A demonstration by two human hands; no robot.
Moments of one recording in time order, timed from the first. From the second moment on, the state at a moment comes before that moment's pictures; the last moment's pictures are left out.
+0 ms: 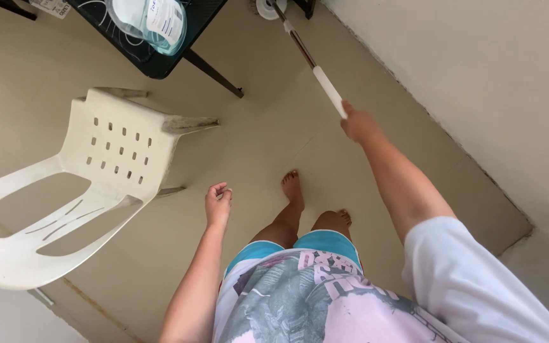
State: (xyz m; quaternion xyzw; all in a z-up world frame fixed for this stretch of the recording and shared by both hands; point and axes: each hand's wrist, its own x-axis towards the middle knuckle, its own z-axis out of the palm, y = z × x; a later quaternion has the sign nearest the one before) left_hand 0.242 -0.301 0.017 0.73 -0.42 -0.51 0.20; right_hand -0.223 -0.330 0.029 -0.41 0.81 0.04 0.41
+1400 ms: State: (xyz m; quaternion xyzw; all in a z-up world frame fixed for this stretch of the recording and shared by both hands) left_hand 0.208 -0.311 -0.005 0.69 -0.43 -0.55 0.20; right_hand -0.227 0.043 0.061 -0.34 0.83 0.11 0.44
